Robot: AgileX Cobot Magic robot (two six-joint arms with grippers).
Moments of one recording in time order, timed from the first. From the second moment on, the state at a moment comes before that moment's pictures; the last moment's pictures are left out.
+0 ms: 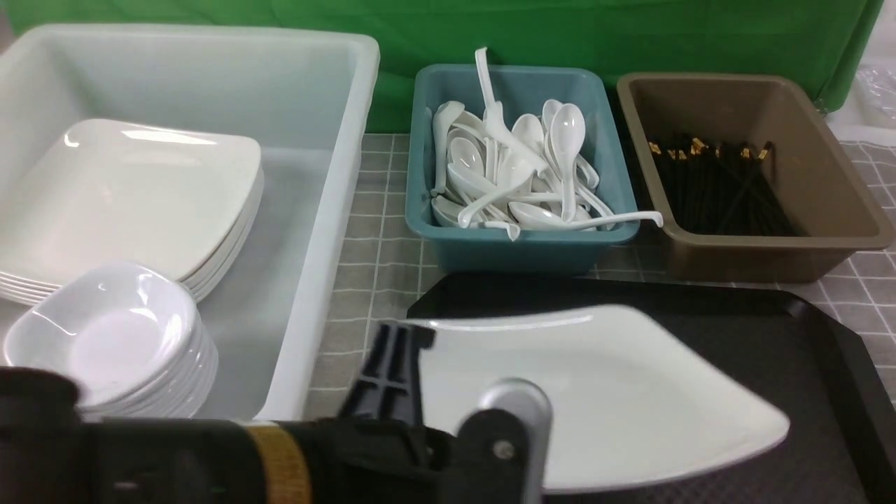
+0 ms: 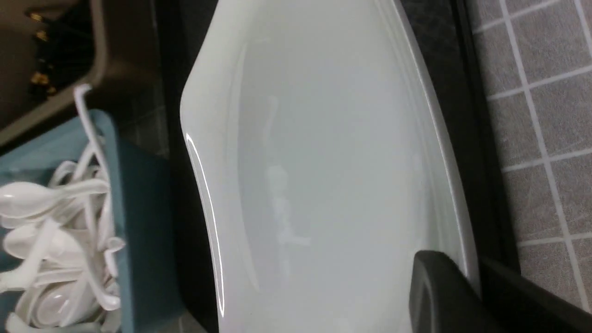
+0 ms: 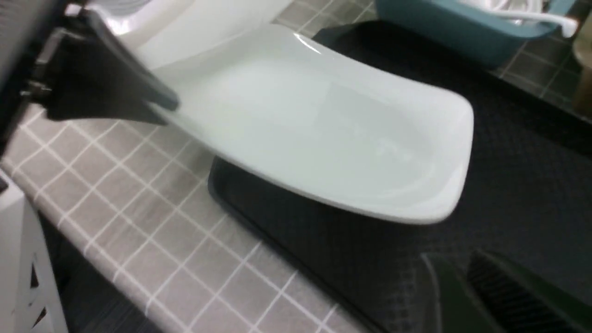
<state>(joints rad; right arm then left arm) 0.99 0.54 -0.90 -0.26 0.99 0.43 -1.17 1.09 -0.84 0.30 0.62 0.57</state>
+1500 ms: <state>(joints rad) 0.99 0.76 -1.02 -0.16 0.85 0.29 -0.17 1.58 -1.02 0.63 0.54 0.48</state>
